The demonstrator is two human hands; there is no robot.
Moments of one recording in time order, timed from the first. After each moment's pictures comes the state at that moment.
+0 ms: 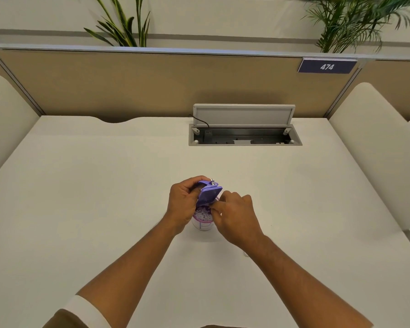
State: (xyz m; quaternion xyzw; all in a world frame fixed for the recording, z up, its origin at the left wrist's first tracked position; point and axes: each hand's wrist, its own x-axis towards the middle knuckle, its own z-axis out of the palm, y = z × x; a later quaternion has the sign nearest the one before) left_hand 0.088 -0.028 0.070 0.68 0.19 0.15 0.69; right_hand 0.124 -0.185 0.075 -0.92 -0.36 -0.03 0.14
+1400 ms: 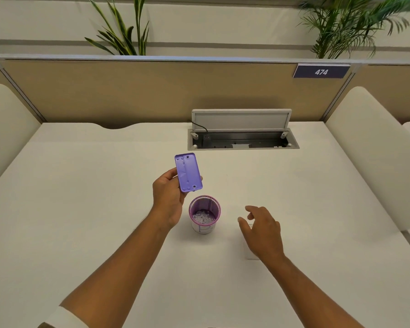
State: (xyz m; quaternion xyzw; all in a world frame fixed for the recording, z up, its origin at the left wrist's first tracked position) left_hand 0.095 -0.006 0.110 0.50 0.32 0.16 0.79; right_hand 0.122 -0.251 0.043 -0.95 -0.12 0.03 0.29
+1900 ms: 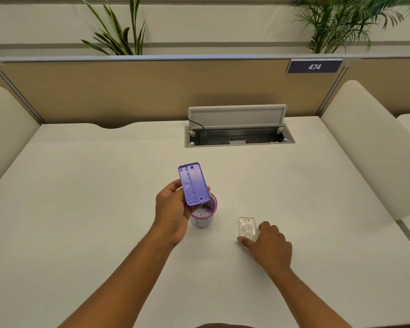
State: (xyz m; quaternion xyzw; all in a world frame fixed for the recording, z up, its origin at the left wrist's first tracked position) left_hand 0.053 -0.045 0.118 0.47 0.31 0.13 0.81; right_hand 0.095 -0.286 0.013 -0.99 -0.01 0.11 0.09
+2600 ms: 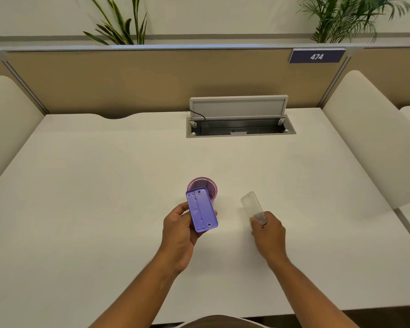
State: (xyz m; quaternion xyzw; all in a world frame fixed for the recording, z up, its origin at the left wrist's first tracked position) left_hand -0.017 -0.091 0.089 0.46 0.33 0.07 0.82; right_hand 0.077 -0.294 0.021 -0.89 0.05 0.08 0.45
